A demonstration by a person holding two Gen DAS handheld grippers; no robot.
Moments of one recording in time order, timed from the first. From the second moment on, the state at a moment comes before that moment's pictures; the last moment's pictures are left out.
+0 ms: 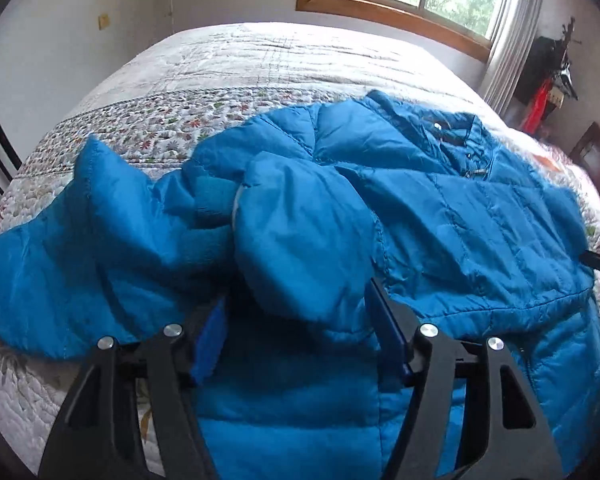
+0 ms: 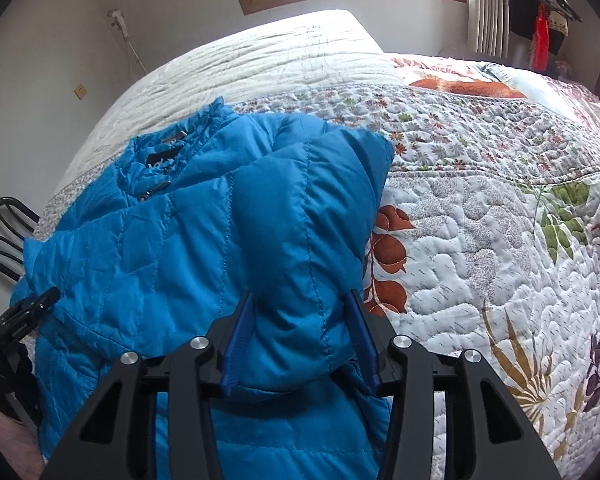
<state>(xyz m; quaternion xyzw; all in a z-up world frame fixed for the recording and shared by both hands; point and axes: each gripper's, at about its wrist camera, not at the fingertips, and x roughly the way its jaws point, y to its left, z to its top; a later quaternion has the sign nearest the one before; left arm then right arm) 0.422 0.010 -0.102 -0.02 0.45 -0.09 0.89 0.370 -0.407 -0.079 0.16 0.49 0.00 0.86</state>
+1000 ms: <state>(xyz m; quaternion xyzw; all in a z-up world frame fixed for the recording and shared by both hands) 0.384 0.028 -0.061 -0.02 0.42 -0.08 0.90 0.352 -0.373 -0.047 0.16 0.47 0.09 0.86</state>
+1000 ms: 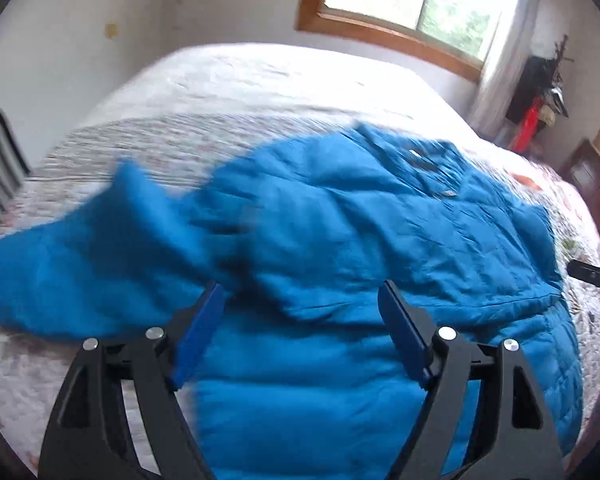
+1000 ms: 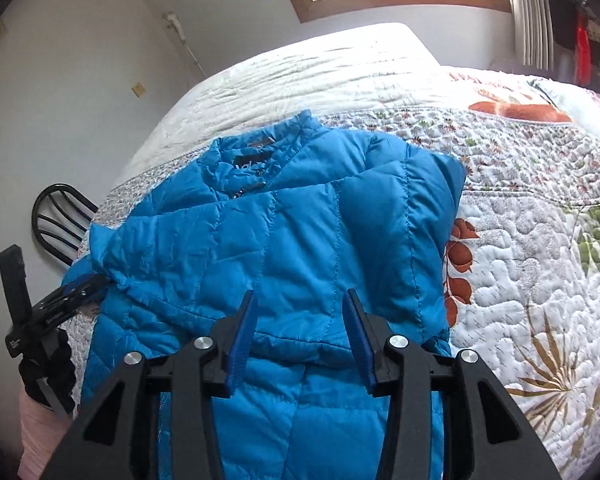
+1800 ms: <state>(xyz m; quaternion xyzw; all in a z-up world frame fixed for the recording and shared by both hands) 0.393 0.372 -0.137 -0.27 0.46 0.17 0.83 0.373 -0.365 -0.094 0.12 0.53 0.04 0.84</state>
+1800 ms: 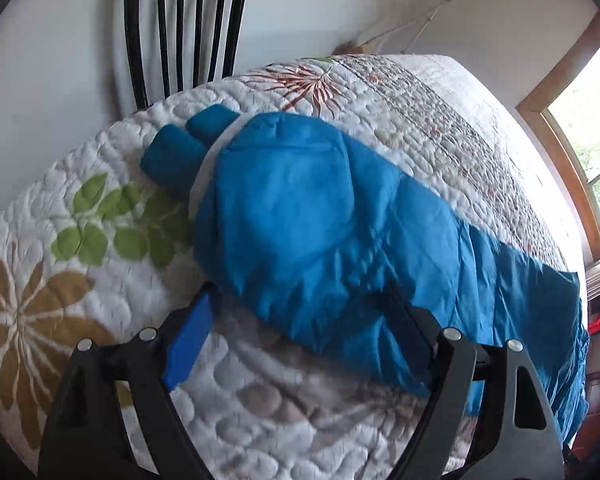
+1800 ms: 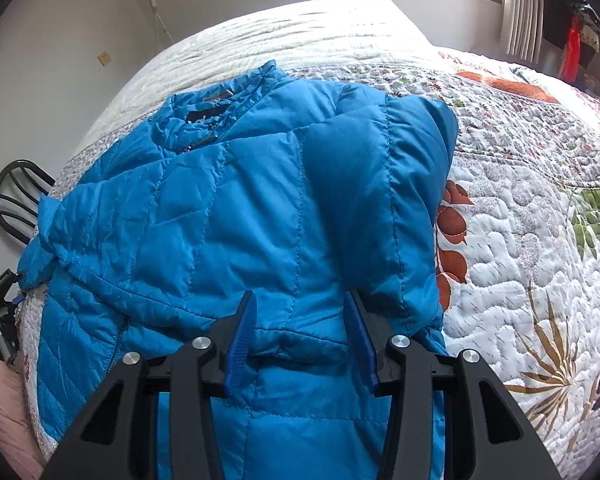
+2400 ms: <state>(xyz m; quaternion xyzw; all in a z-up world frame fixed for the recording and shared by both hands) 0.389 0.374 -0.116 -0.25 0.40 0.18 0.86 0.374 -0.360 -0.095 0.10 0.53 0.02 0.84</state>
